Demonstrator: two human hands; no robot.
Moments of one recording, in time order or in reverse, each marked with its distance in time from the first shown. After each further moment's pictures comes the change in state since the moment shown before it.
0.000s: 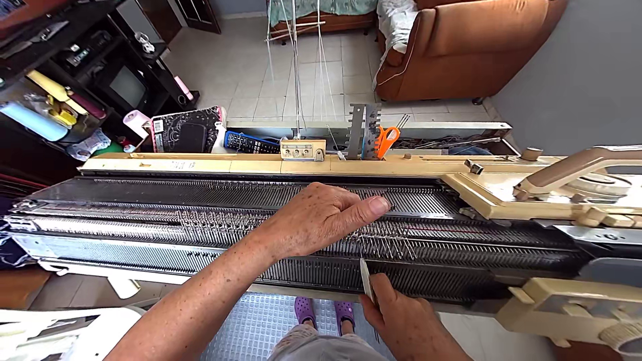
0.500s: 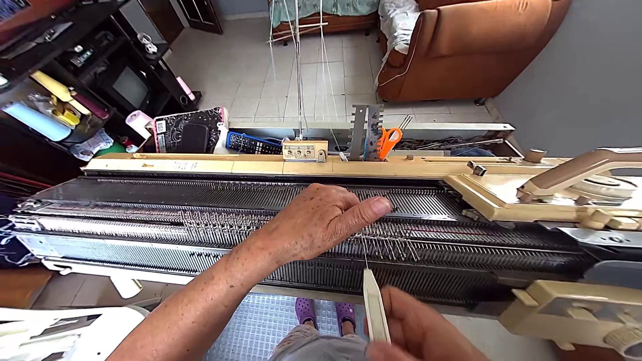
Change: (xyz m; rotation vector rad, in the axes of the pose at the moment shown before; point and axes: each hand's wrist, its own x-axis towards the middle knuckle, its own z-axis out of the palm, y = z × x) left_hand -0.003 0.002 0.001 0.071 0.046 0.013; right_hand 0.021 -0.017 -0.076 1.399 -0.586 0.401
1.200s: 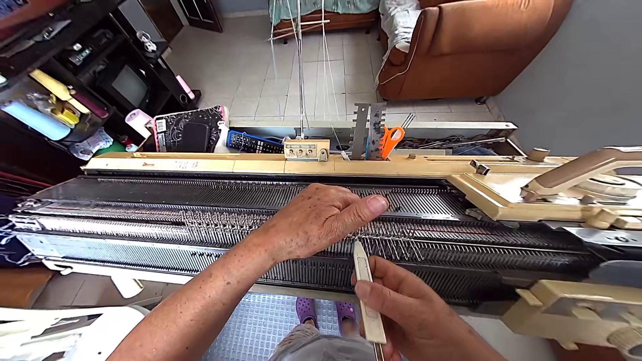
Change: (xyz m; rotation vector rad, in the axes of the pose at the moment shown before) left_hand -0.002 -0.004 -0.004 -0.082 -0.031 -0.020; right_hand 0.032 0.007 -0.004 0.409 0.051 0.087
